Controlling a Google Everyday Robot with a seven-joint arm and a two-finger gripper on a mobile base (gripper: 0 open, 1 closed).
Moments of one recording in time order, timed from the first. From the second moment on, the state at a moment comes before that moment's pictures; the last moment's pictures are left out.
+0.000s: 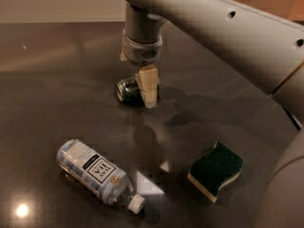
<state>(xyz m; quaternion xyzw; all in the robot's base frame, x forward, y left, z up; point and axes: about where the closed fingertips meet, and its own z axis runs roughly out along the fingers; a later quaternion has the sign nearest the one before) 0.580 0.037 0.871 -0.84 0.53 0.00 0.10</state>
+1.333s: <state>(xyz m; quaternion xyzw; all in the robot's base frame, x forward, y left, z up) 0.584 0.052 0.847 -0.85 0.52 -0.01 0.04</state>
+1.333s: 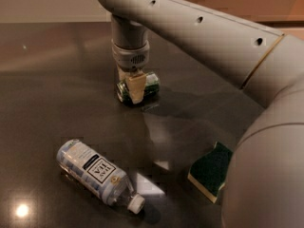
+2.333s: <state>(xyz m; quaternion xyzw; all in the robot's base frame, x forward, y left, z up) 0.597 0.031 0.888 -0.80 0.58 0.01 0.10</state>
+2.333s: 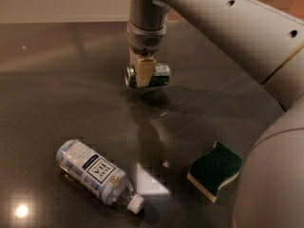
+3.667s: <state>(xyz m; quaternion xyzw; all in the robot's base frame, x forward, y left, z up) 0.570 0.001 0.954 -0.67 0.62 0.25 0.32</state>
